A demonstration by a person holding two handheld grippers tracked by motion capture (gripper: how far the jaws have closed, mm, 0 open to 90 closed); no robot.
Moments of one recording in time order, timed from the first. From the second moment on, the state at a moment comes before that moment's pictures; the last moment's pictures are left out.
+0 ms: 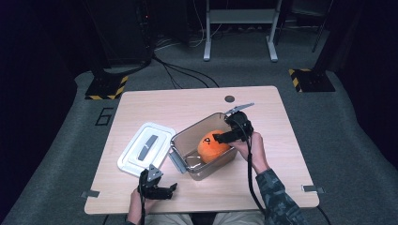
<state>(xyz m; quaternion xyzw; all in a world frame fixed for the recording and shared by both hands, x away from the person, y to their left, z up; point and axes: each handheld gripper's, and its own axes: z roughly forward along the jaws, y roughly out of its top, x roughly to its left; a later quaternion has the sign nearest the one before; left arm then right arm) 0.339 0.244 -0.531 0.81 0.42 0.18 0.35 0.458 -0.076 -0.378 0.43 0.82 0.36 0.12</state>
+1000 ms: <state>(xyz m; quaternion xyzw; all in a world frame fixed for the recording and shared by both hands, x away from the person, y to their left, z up) 0.339 0.244 -0.531 0.81 0.43 0.18 0.35 0.418 -0.205 -0.403 0.50 0.74 0.40 0.21</state>
